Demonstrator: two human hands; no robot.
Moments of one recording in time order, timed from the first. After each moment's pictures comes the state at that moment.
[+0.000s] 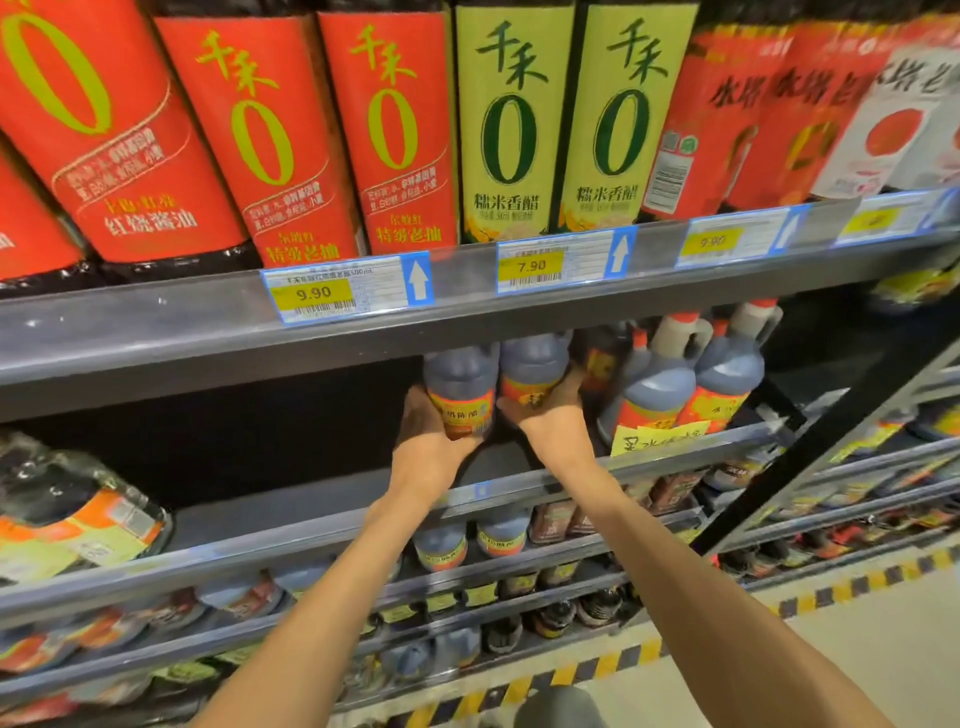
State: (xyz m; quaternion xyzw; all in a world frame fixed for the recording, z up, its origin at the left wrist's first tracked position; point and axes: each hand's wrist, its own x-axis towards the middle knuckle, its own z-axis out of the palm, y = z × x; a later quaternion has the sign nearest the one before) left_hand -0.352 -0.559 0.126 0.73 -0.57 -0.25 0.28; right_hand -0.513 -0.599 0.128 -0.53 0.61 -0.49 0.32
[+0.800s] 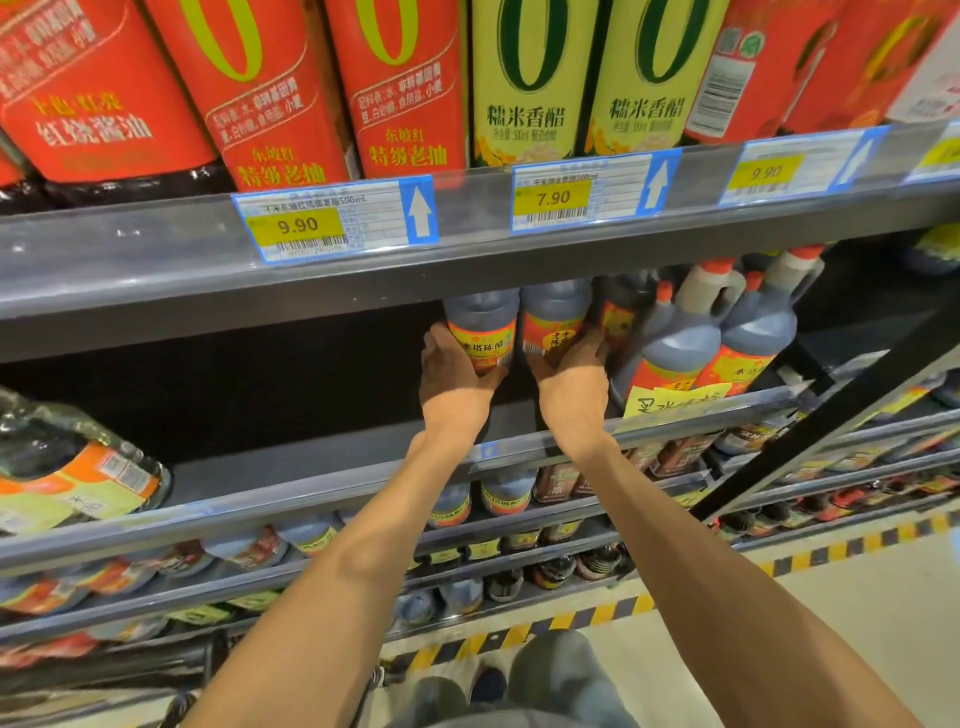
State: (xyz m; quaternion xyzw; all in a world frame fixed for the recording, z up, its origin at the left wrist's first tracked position) left_hand -0.384 -0.593 0.122 0.75 -0.52 -0.18 0.37; right_hand -0.513 -0.607 0.107 -0.53 0.74 -0.37 0.19
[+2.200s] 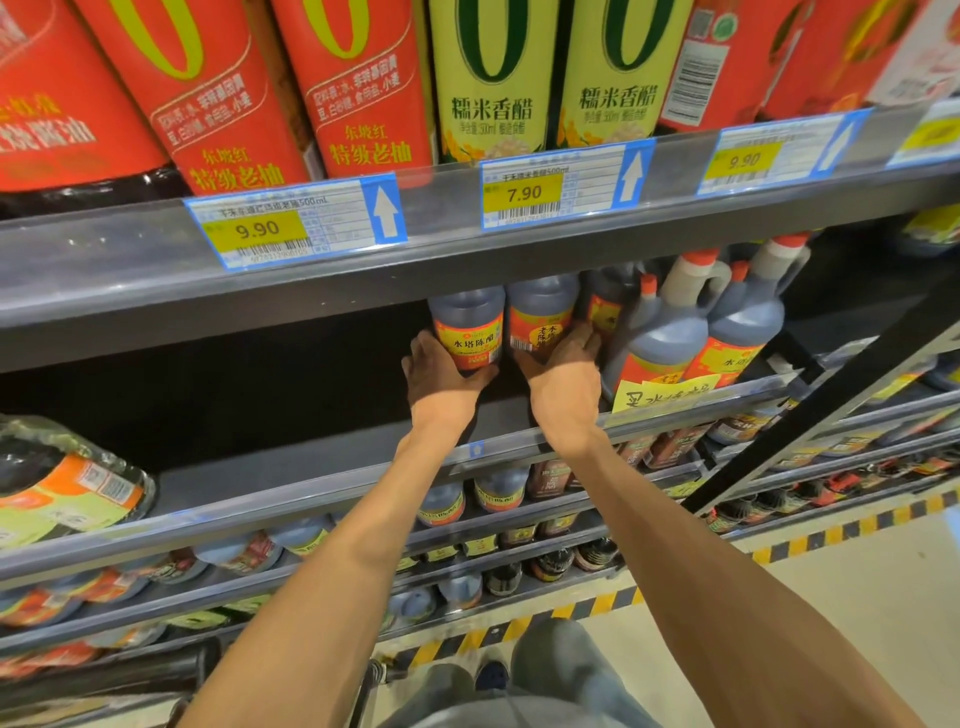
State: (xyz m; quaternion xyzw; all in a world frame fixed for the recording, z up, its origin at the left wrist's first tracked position) left_hand -0.380 -0.601 0.115 0.76 -0.51 -0.23 0.33; right_hand -0.518 -0.610 0.109 -0.57 0.77 -0.28 0.08
